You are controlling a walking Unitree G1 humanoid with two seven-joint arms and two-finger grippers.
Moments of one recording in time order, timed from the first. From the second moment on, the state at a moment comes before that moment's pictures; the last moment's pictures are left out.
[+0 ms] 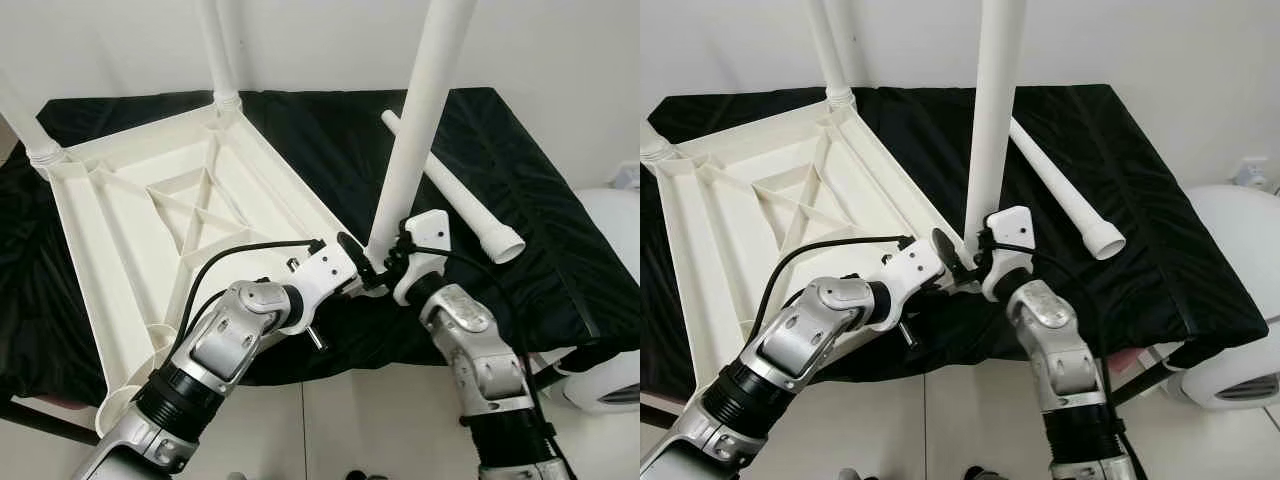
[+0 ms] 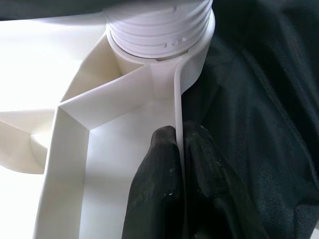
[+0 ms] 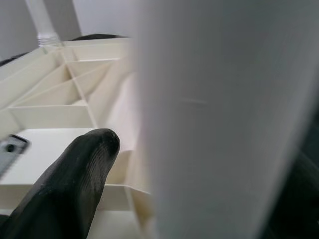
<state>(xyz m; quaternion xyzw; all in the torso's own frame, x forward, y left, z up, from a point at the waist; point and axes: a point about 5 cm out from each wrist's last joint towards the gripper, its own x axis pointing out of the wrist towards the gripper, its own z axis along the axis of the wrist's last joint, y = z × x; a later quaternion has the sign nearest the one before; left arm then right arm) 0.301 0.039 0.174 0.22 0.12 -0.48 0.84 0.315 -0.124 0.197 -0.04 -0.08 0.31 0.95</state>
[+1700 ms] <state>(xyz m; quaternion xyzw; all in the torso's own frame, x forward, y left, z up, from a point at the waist) 0.302 0.037 0.174 0.22 0.12 -0.49 0.84 0.331 -0.154 0.208 -0.09 -0.07 0.46 0.88</state>
